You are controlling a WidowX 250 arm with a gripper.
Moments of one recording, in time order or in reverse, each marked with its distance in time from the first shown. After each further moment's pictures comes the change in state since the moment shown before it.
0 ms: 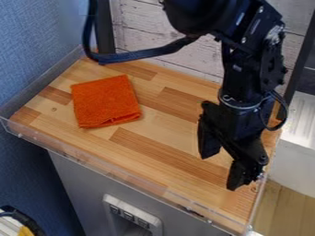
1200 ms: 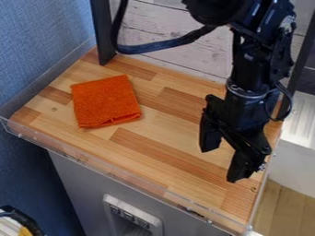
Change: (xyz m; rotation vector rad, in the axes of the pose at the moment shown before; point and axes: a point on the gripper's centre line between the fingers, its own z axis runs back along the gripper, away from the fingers) arm 0.006 0.008 0.000 0.005 0.081 0.005
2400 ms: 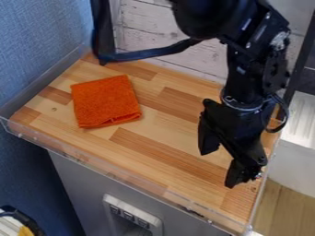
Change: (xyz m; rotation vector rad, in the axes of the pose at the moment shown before) arm -0.004 -0.003 -0.001 0.049 -0.099 -0.010
